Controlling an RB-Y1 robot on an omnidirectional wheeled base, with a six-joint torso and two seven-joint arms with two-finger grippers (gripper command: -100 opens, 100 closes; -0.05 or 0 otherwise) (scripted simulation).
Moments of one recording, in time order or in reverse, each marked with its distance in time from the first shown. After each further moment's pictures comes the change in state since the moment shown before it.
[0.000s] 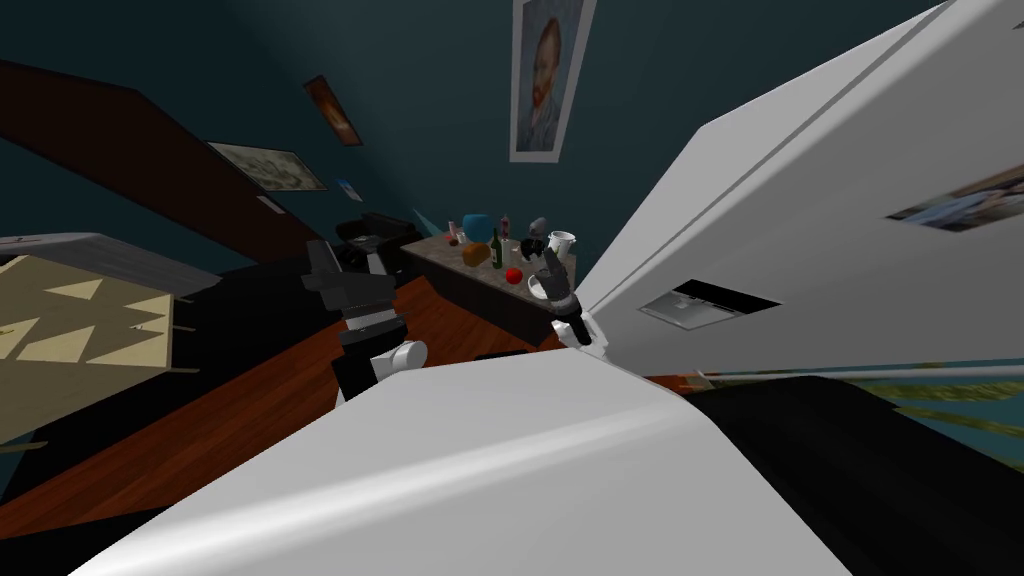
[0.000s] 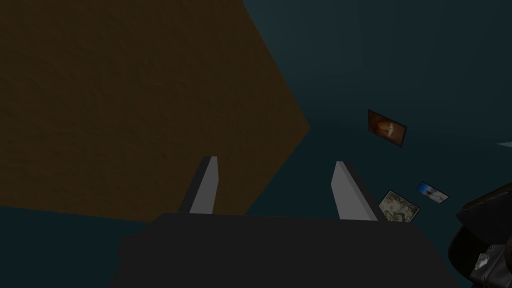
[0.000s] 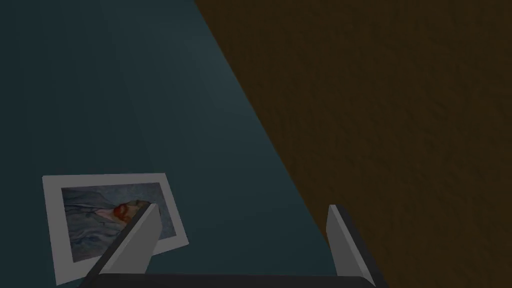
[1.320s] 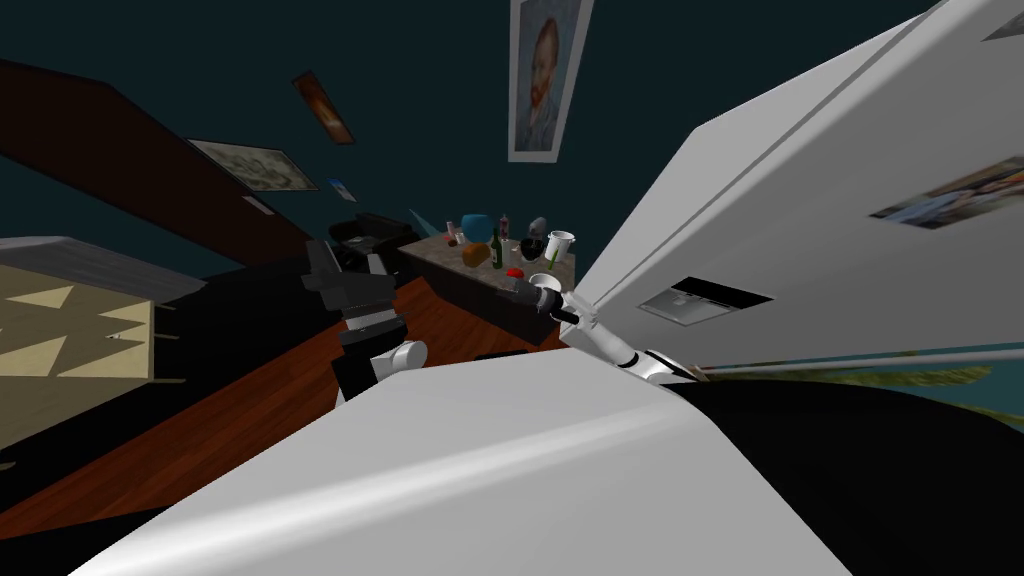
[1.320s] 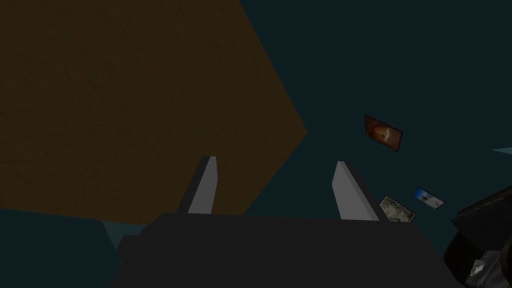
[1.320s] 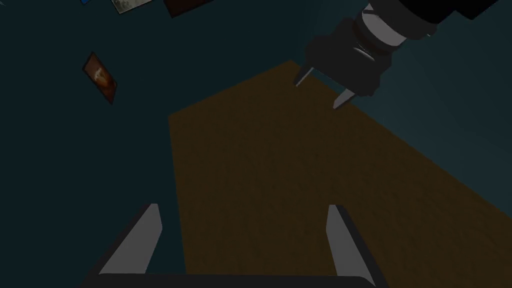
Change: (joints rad) left arm 0.000 0.000 0.000 0.000 0.000 0.000 0.000; right arm -0.326 -0.304 0.211 0.243 0.408 -0.070 0.002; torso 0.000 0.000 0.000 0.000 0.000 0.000
